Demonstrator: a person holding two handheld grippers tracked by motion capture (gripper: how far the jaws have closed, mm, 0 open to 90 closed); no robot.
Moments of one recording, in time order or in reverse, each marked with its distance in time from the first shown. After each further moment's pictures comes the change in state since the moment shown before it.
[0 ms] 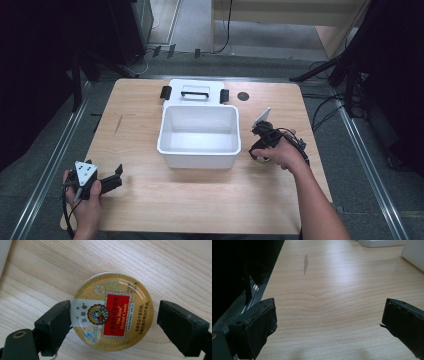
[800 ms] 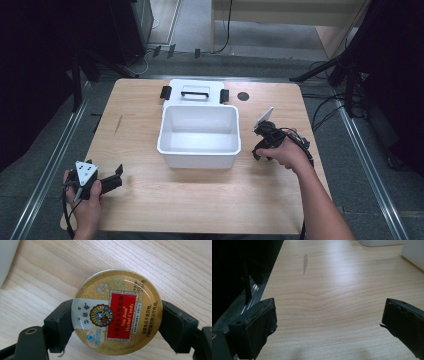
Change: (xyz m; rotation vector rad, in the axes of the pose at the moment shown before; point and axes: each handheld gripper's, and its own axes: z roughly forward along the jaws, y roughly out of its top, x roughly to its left) left arm 0.000 0.000 0.001 0.003 -0.001 0.005; right arm -0.004 -0.006 -0.010 -0.003 0.030 -0.034
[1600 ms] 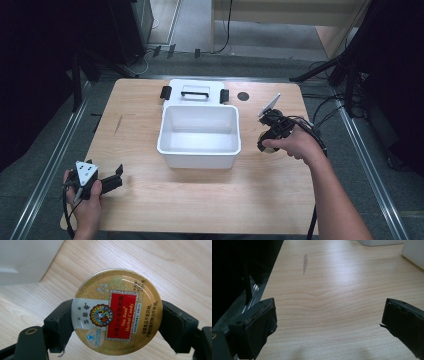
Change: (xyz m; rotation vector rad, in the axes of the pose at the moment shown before) left arm -0.001 0.000 0.000 0.001 0.002 0.003; right arm -0.003 0.000 -0.062 -0.063 0.007 -0.086
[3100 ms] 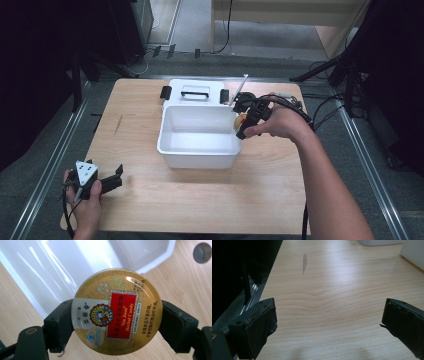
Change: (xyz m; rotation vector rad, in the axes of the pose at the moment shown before) left arm 0.001 0.000 0.000 0.003 -0.007 0.000; right arm 0.060 0.052 -0.061 -0.091 0.010 -0.412
